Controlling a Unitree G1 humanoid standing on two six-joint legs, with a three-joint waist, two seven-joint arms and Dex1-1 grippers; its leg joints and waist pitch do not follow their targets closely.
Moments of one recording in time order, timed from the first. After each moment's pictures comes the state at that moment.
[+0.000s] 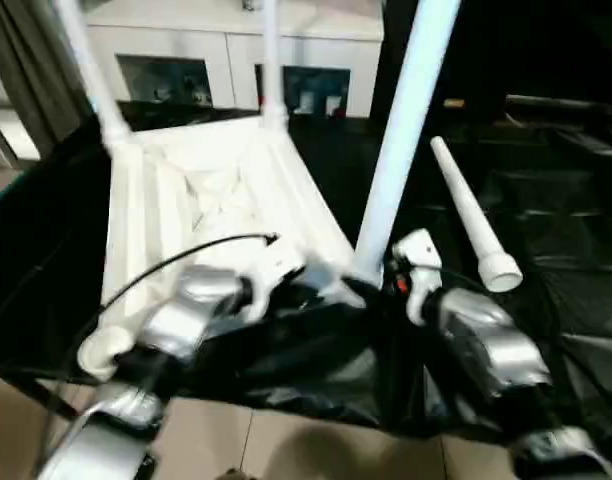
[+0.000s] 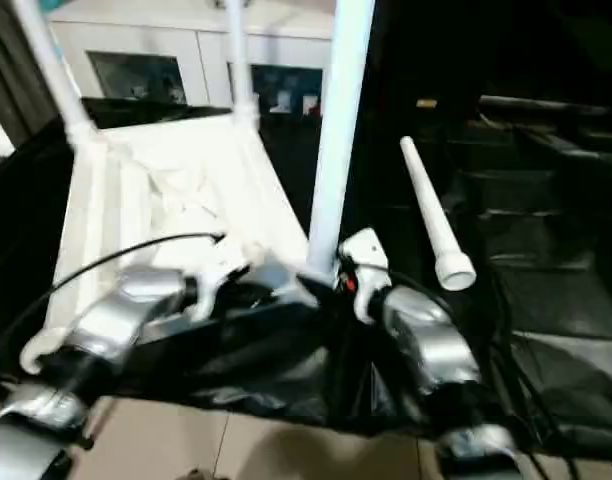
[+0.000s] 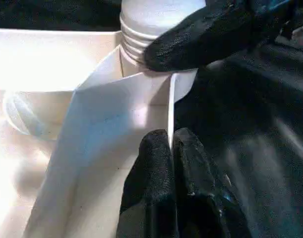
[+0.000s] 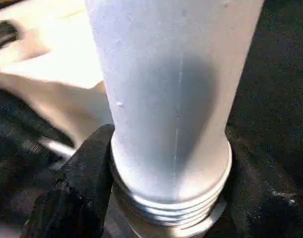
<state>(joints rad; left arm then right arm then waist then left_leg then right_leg) -0.61 0.21 -0.28 0.59 0.02 0.22 -0.89 -0.44 -0.17 0.05 0.52 0.12 0.18 0.60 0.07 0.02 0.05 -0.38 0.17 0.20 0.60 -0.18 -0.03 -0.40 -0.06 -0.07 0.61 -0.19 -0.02</state>
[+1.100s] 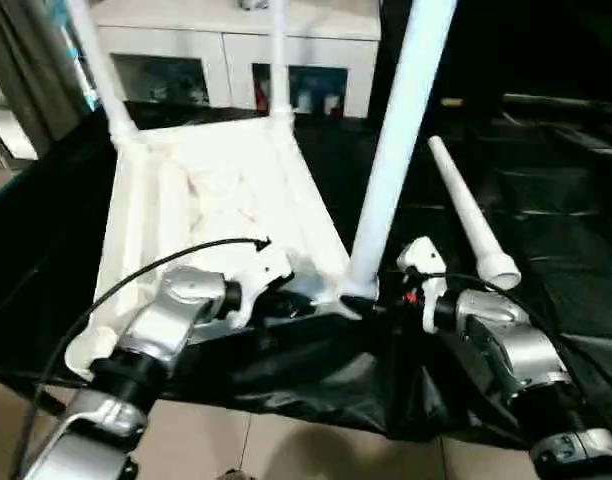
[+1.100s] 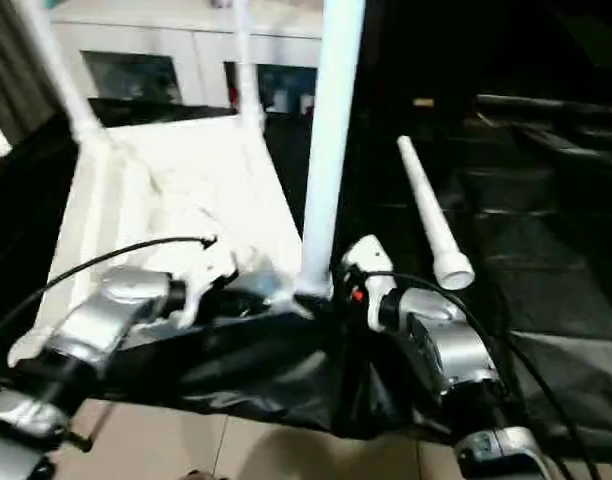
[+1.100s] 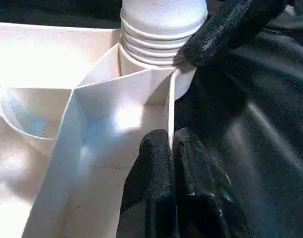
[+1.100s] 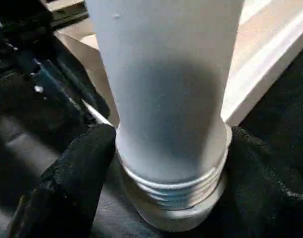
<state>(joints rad) -0.53 0.34 -0.28 0.47 -0.03 0.21 -1.12 -0.41 -0.32 0.12 0.44 0.18 0.21 0.98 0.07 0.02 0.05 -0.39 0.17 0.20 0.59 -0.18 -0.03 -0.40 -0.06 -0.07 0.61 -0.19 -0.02</state>
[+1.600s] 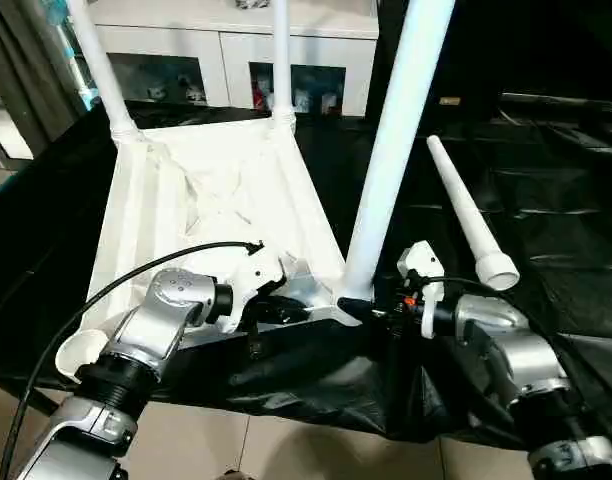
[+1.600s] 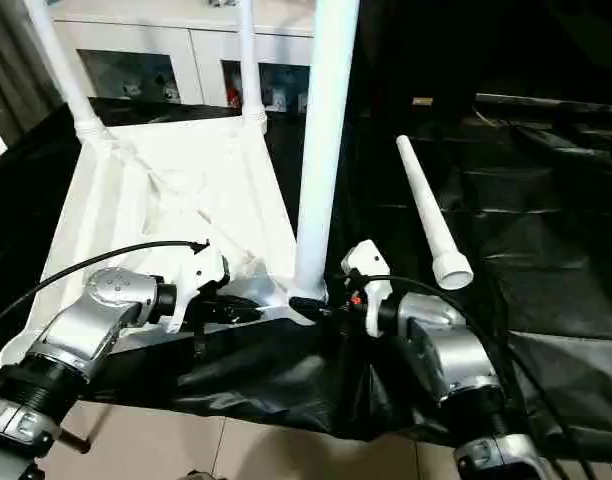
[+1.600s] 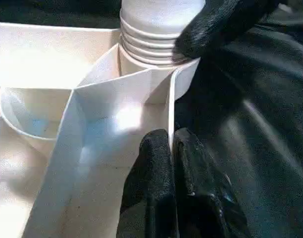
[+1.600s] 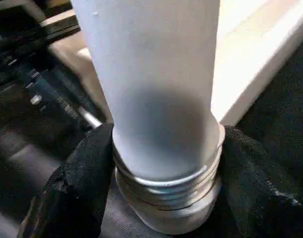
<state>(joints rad) -0.51 0.34 -0.28 0.44 -0.02 0.22 -1.07 -0.37 -0.24 0.08 0.43 0.20 0.21 0.89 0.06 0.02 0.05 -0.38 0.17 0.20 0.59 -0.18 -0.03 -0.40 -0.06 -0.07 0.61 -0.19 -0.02</state>
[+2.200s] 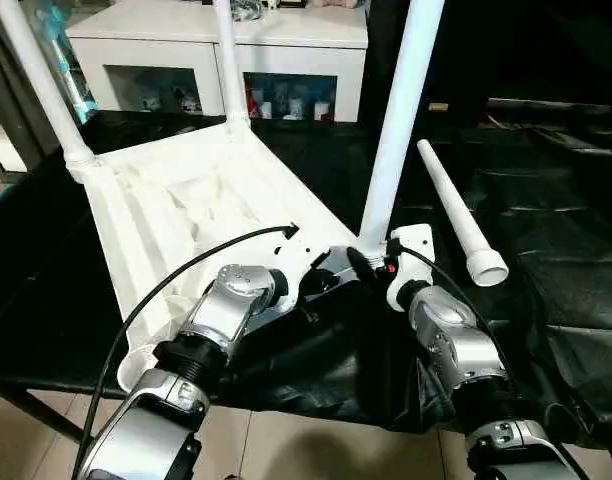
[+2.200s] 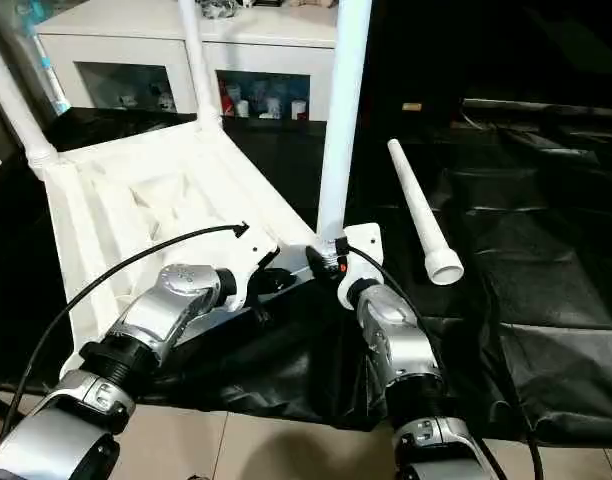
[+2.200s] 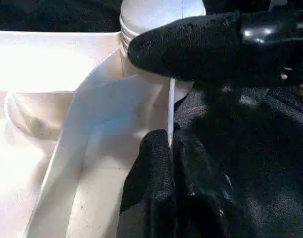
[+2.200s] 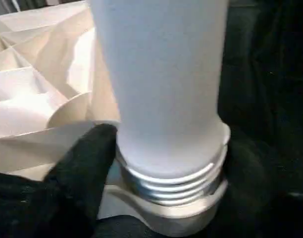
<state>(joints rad) -0.66 0.10 -0.25 0.68 0.05 0.28 -0.70 -0.48 -0.04 -0.04 0.62 0.11 0.12 0.35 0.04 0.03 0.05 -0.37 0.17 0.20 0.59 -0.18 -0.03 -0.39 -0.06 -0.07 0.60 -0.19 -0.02</state>
